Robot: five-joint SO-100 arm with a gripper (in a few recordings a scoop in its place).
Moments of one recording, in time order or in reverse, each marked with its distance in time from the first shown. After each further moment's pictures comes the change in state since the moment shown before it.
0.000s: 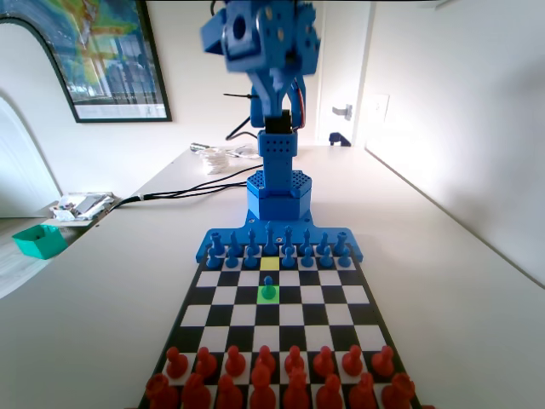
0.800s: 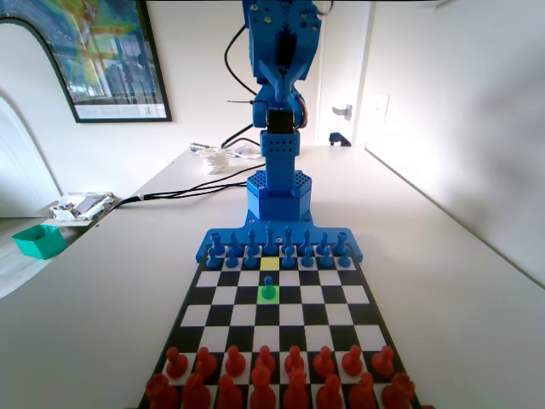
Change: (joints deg) arm -4.0 34.1 20.4 -10.3 35.6
